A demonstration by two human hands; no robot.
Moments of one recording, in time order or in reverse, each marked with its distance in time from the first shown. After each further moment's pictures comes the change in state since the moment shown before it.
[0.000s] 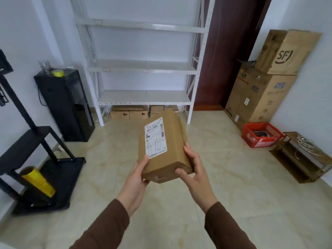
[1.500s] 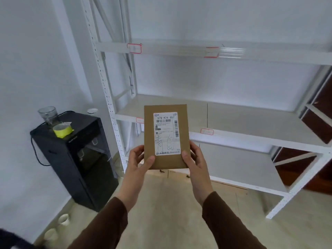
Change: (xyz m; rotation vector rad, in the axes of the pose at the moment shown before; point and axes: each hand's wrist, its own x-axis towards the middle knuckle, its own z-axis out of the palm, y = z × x) left_hand 0.987 0.358 -0.196 0.253 0.417 0.368; right_hand 1.079 0.265 0.274 0.307 -0.146 0.204
